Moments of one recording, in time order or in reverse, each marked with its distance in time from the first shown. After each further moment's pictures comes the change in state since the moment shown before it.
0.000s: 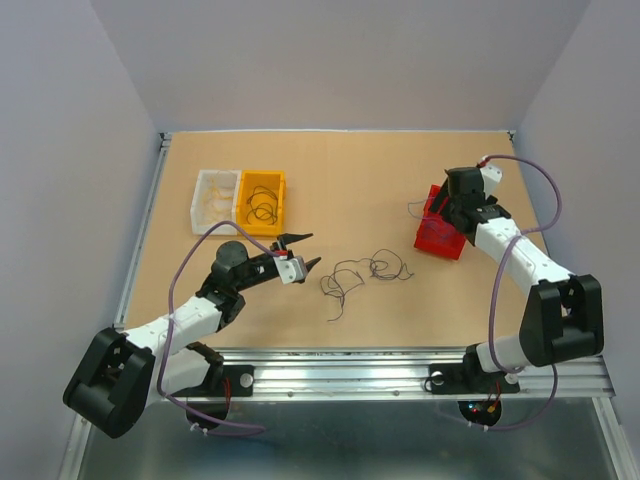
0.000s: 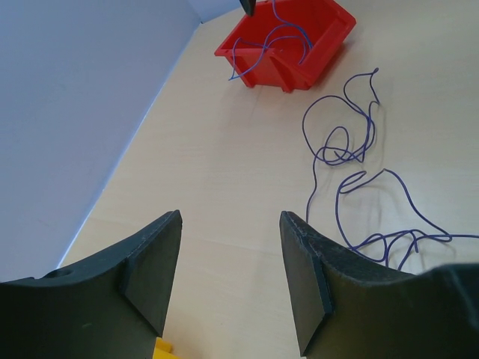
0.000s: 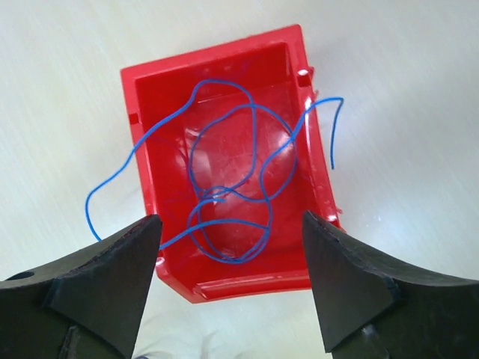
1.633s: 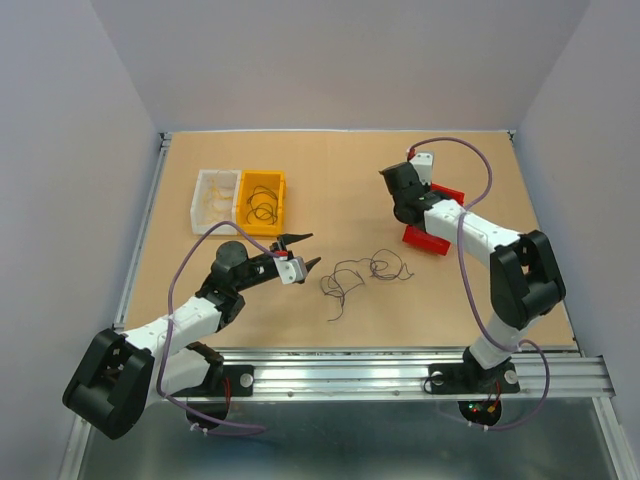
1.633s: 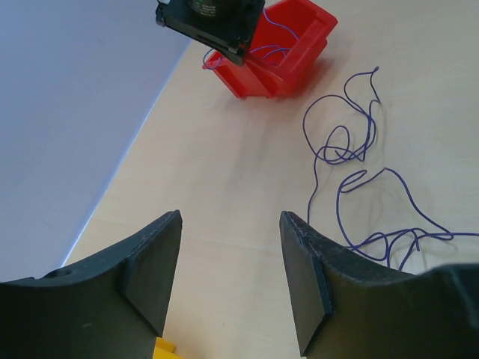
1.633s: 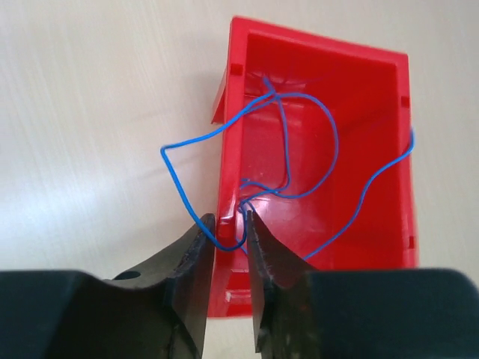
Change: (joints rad) left arm 0.000 -0.006 0.000 -0.008 0.002 0.011; right arm 0.298 0.313 0.238 -0.046 0.257 -0.210
